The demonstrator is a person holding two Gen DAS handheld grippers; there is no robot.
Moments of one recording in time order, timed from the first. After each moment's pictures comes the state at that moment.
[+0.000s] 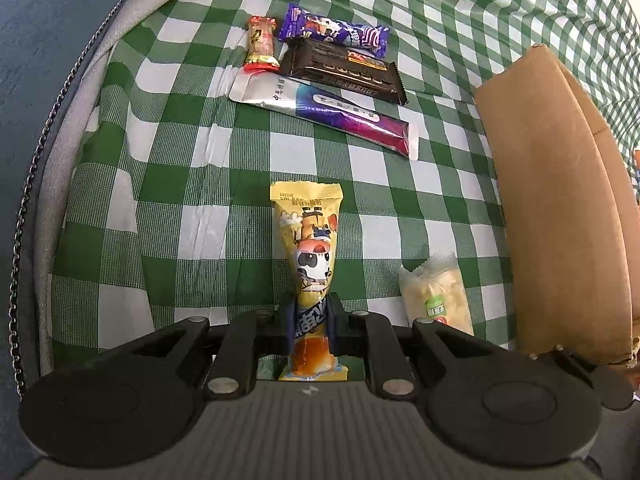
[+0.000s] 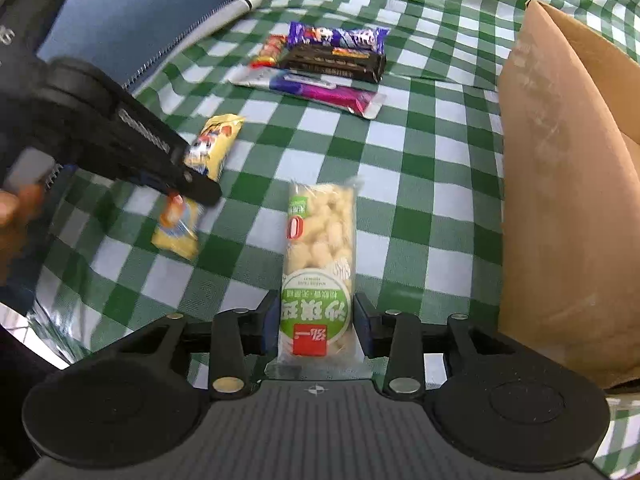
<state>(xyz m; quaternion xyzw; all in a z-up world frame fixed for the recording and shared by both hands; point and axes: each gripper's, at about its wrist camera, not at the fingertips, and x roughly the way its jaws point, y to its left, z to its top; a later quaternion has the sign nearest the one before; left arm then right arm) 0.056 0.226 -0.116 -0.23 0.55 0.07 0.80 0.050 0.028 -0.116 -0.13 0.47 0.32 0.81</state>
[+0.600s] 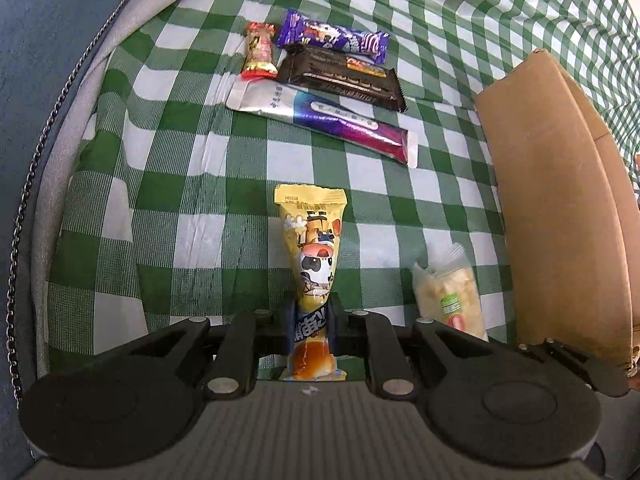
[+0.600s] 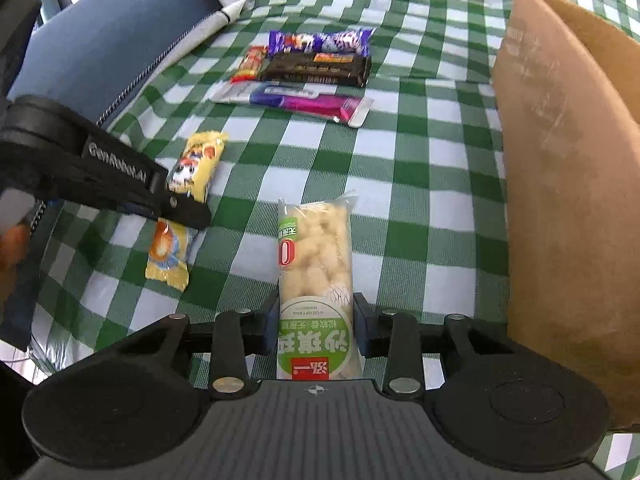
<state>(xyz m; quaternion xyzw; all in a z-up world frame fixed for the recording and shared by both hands) 0.060 0.226 -0.113 -0.23 0.54 0.08 0.81 0.071 0.031 -0.120 -0.10 0.47 0.31 0.82</state>
